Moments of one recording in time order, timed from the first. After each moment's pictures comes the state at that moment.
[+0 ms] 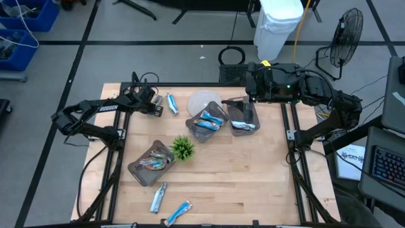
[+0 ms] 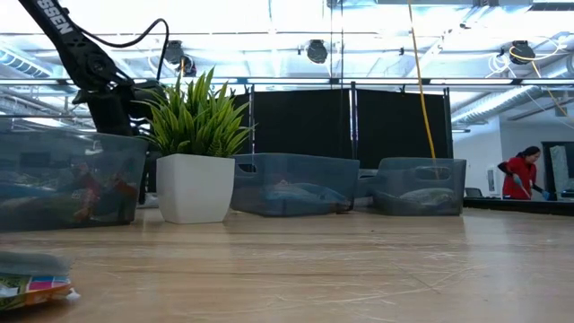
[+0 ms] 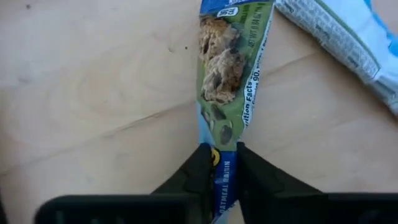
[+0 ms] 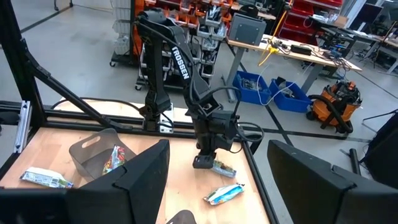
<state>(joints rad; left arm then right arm) 0.83 1.32 0.51 -0.30 -0.10 -0.35 -0.02 1.39 1.86 -0.73 0.15 -0.18</state>
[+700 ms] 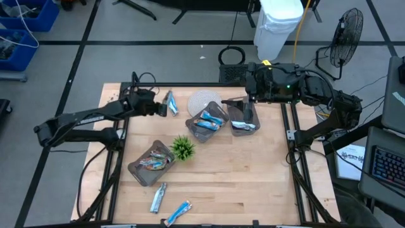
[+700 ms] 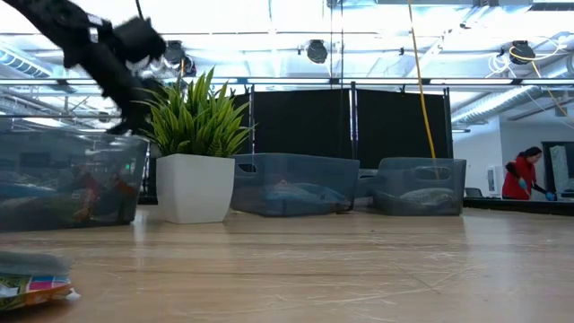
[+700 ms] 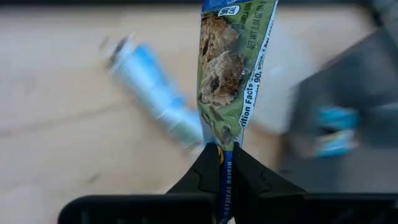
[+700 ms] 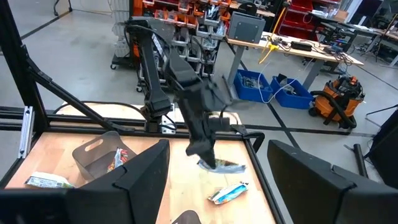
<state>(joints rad) 0.55 1.00 0.55 -0.28 -0.06 -0.71 -0.02 1.39 1.86 -0.73 0.15 -0.14</state>
